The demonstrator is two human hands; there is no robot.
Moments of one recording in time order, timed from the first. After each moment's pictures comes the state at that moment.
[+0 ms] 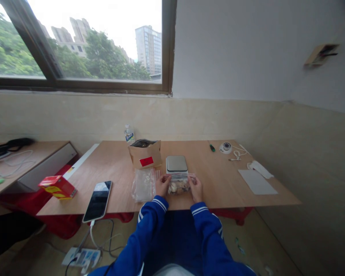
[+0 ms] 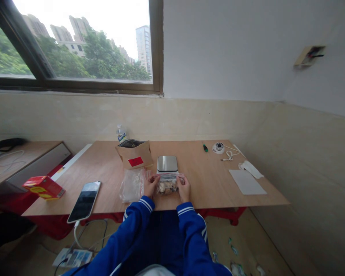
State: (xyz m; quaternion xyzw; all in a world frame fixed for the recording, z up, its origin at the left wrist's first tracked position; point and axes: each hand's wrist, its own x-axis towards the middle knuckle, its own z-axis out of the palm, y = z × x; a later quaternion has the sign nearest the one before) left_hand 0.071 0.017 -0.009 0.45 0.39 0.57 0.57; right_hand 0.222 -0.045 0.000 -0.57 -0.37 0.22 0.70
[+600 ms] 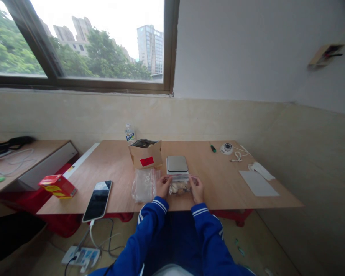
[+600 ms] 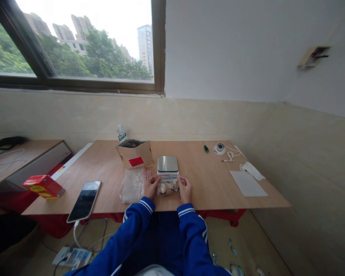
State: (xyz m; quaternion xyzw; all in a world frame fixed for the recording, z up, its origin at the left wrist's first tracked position) left_hand 0.072 0.012 -0.005 0.45 0.37 0.57 0.58; right_hand 0.225 -0.046 -0.002 -0.59 -0.35 0.23 0.69
